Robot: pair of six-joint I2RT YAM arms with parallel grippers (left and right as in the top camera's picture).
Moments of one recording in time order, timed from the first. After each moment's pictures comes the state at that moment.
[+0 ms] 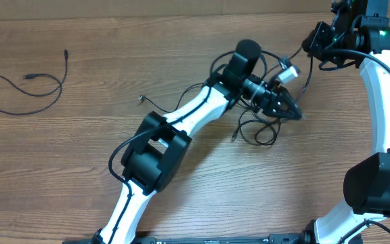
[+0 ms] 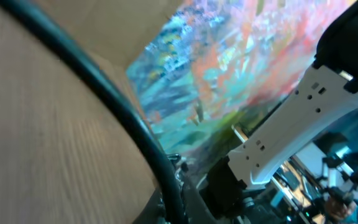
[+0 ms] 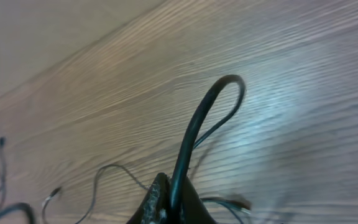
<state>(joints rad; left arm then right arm) -0.65 2.32 1.76 0.30 1.53 -0.47 -0.11 1.85 1.83 -0.96 -0.33 0.33</state>
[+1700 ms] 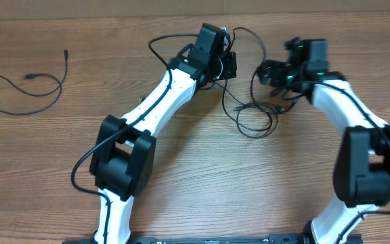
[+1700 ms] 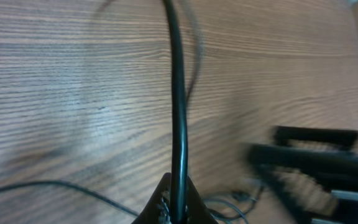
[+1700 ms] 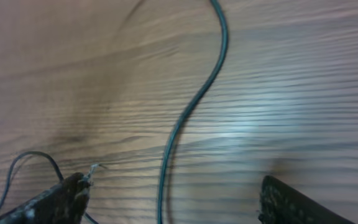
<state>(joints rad) -0.52 2.13 1.75 -0.42 0.24 -0.57 0.05 1.92 1.28 -0.28 -0.29 0.22</state>
